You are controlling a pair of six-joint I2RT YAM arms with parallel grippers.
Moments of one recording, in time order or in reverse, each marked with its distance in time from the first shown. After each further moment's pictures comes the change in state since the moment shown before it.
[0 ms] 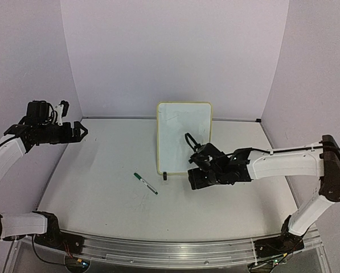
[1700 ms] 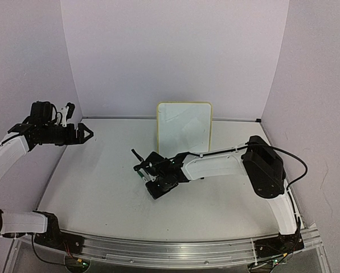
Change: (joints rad) left arm -0.006 0.048 -0.005 0.010 0.142 0.002; right arm 0.086 0.644 0.618 -0.079 -0.233 -0.203
